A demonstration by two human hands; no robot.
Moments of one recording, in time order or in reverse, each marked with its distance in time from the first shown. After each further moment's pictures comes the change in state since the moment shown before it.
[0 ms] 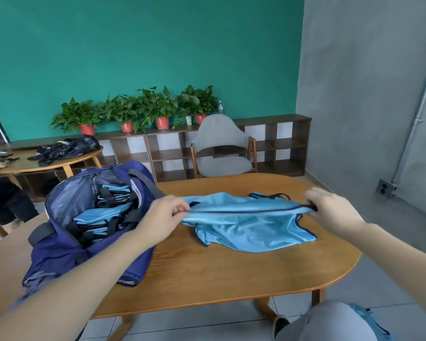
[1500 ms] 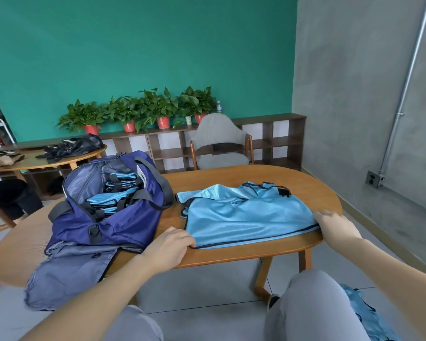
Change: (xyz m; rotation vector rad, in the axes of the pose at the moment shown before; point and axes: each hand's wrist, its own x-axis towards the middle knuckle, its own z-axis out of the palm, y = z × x) left_hand -0.116 -0.014 0.064 0.318 -0.104 0.450; right_hand -0.104 0.021 0.030 -0.407 -0.309 0.261
